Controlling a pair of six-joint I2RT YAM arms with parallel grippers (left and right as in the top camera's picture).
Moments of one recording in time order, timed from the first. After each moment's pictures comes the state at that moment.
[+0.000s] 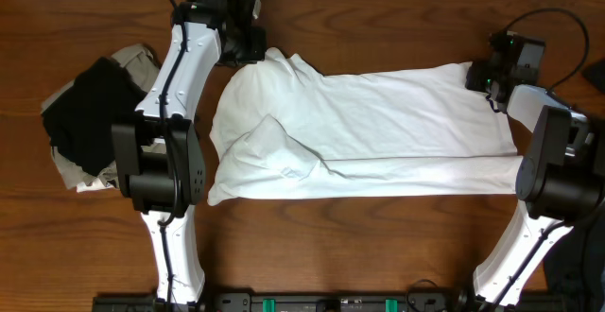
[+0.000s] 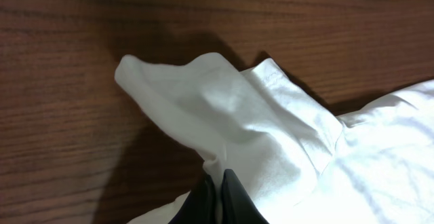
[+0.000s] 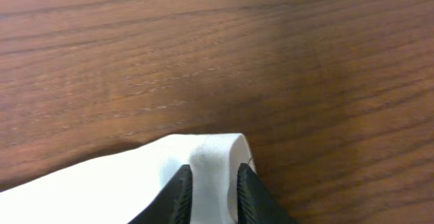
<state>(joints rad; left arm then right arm) -0.14 2.19 1.92 -0.87 0.27 -0.10 -0.24 2.15 1.30 0.02 -0.16 0.04</state>
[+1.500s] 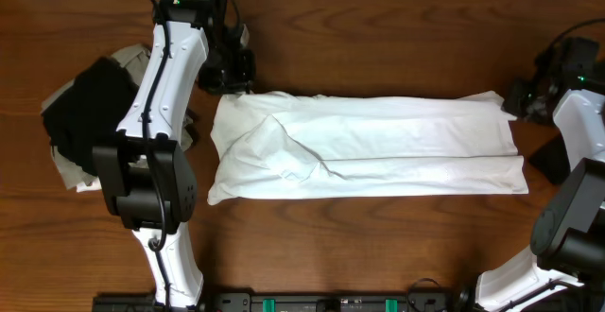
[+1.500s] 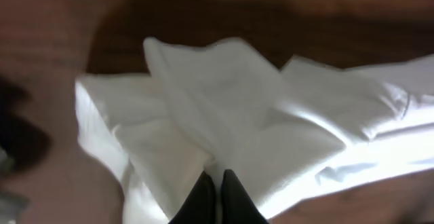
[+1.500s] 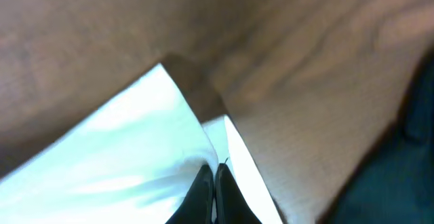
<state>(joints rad) -0.13 2.08 1.92 -1.35 0.28 -0.14 -0.35 1.83 1.30 -0.64 -0.02 0.10</state>
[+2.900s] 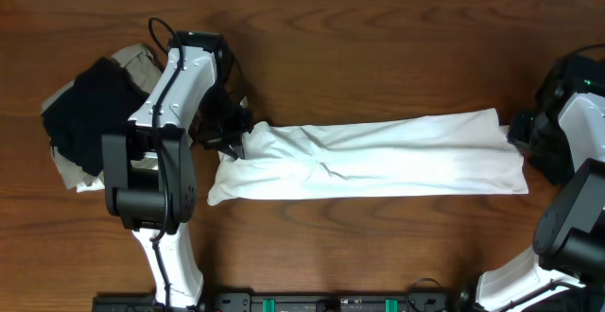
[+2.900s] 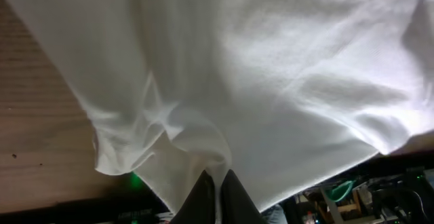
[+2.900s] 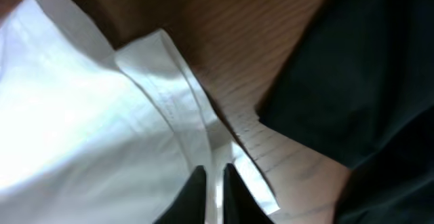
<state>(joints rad) -0.13 2.08 1.62 -1.52 0.28 -0.15 -0.38 1.83 1.28 -0.90 0.13 0.10</state>
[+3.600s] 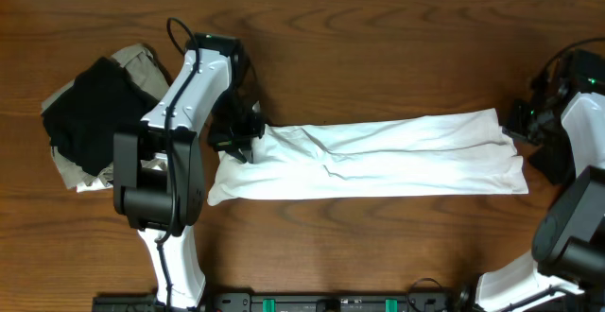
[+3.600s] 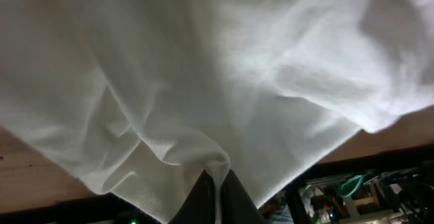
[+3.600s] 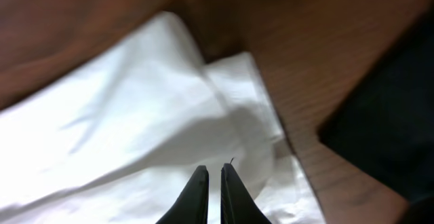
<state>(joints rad) -0.19 2.08 1.60 -1.52 0.28 -0.15 -0.37 1.79 1.31 -0.90 -0.08 0.05</state>
